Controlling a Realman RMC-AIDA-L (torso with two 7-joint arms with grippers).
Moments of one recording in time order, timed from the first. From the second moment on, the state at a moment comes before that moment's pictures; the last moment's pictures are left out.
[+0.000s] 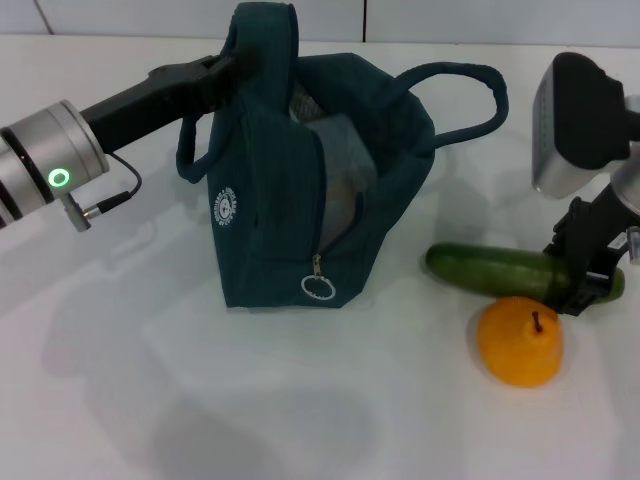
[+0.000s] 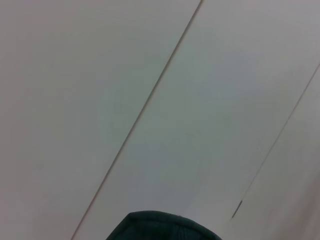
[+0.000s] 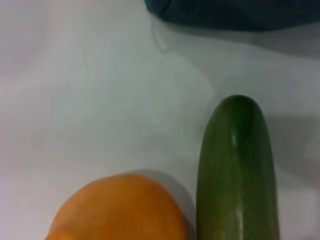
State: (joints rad) left arm -0.50 -2.08 0.81 0.53 1.45 1.30 -1.51; right arm 0.87 2.02 -1.46 -0.97 -2.61 -1.52 1.99
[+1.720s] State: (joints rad) left arm -0.50 -2.07 0.81 0.56 1.44 1.38 -1.51; right arm 0.70 2.01 -1.01 -0.85 -1.58 -1.27 1.43
